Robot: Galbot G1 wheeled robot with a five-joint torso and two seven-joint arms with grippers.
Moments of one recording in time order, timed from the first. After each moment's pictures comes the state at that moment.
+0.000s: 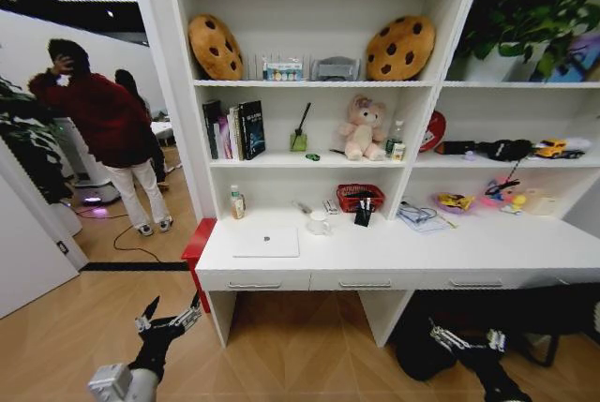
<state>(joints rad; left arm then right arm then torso) 1.92 -1.33 -0.71 -2.40 -0.41 0.15 -0.16 -2.05 1.26 0.96 2.15 0.47 0.26 -0.07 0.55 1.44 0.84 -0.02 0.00</state>
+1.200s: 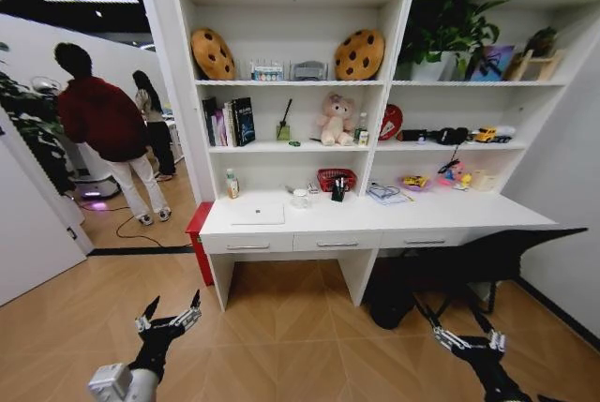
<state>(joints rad) 1.92 -1.33 -0.71 -2.40 -0.41 0.15 -0.16 -2.05 1.26 0.96 2.15 0.47 0.26 -0.07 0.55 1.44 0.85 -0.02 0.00</state>
